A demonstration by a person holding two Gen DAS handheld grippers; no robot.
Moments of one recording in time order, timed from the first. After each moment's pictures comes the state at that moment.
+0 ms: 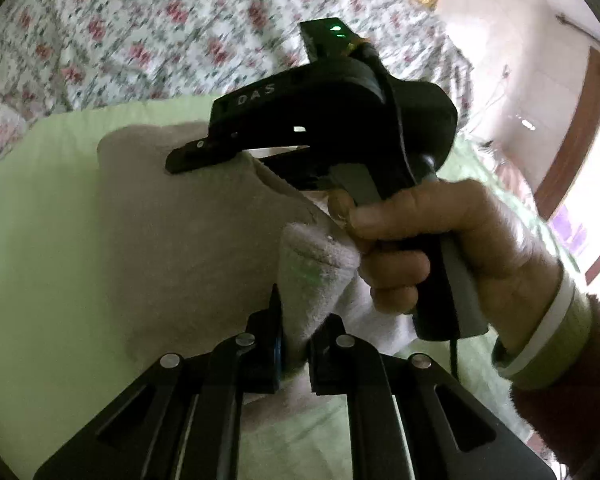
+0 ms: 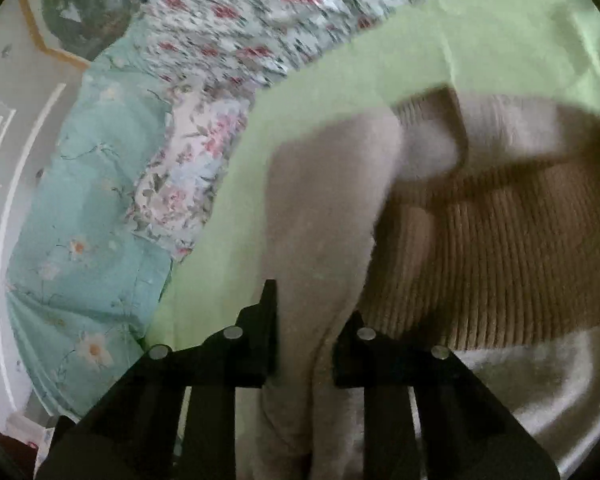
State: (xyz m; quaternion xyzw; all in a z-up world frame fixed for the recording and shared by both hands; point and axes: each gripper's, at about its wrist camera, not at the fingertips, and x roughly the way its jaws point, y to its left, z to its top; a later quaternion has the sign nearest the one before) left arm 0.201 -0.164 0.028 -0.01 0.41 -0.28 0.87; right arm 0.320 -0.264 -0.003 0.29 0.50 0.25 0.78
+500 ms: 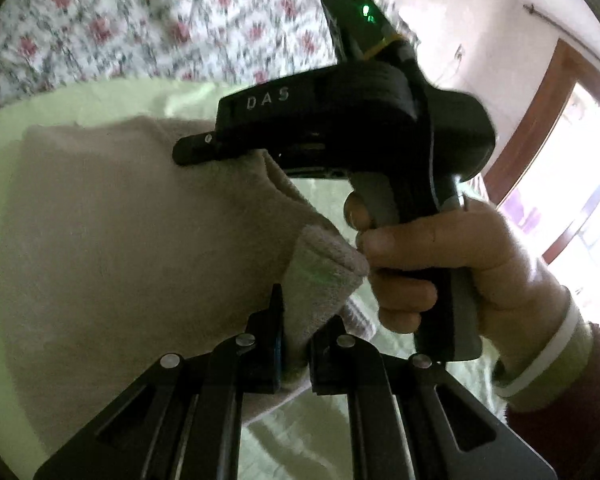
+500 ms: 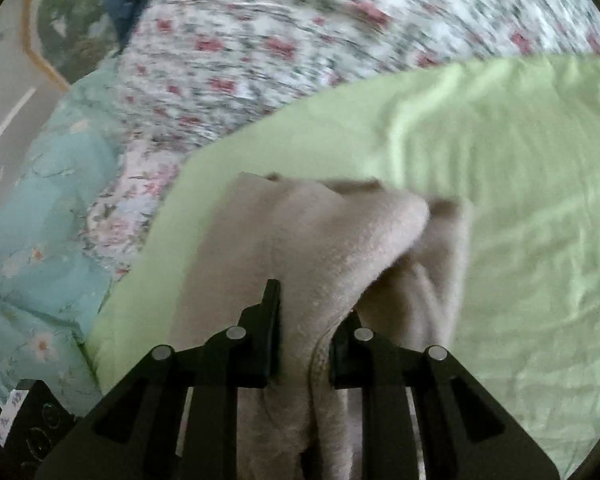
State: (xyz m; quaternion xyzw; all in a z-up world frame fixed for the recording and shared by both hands) left arm 0.215 -0.289 -0.002 -0.03 0.45 -0.37 0.81; right arm 0.260 -0.402 0.013 0.23 0.49 0.12 0.83
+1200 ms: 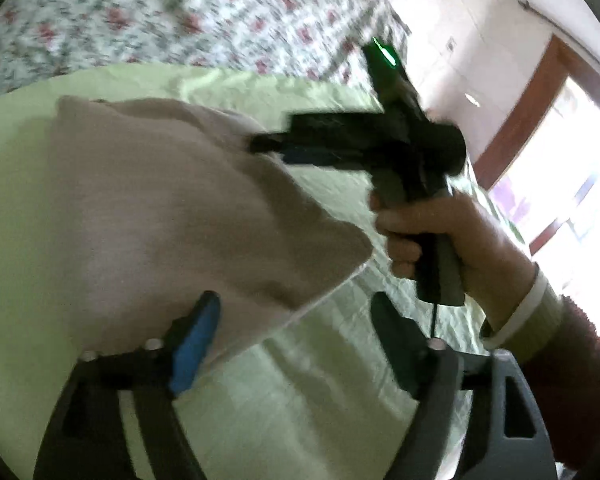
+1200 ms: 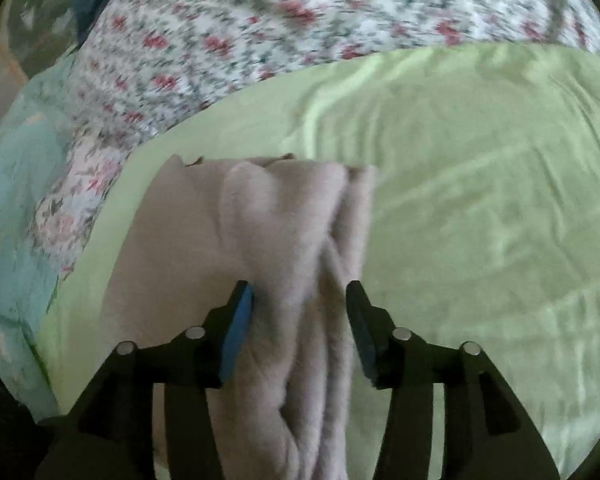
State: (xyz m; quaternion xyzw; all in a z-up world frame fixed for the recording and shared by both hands) left arm 0.174 -0.230 0.022 -0.04 0.46 -0.38 0.81; right arm 0.220 -0.422 0.016 0.19 0.49 0.02 0.85
